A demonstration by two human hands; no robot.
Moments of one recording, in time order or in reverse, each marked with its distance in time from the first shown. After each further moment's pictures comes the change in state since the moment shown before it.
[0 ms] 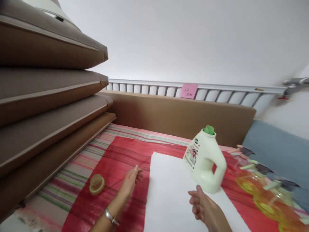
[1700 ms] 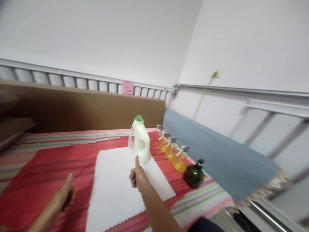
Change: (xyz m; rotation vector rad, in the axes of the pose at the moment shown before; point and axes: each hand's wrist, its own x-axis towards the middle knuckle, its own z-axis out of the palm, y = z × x) left_hand 0.024 -0.021 -0.009 0.366 -0.202 -0.246; right_hand 0.028 -0.002 0.003 0.117 0.020 0.245
